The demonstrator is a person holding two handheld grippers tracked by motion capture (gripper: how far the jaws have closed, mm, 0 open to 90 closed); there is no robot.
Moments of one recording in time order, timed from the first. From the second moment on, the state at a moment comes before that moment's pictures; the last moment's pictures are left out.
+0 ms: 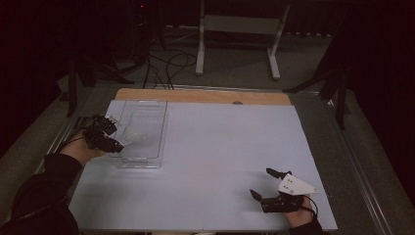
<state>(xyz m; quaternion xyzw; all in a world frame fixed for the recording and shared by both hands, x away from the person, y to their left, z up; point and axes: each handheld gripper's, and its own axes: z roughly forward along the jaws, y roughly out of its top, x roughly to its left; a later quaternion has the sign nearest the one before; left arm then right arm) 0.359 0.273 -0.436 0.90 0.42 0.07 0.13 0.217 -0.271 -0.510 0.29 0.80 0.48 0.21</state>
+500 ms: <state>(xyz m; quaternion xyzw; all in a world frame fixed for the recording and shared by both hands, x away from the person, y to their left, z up) 0.366 0.266 -0.440 0.90 0.42 0.06 0.10 0.217 -0.271 -0.510 0.29 0.80 0.48 0.21</state>
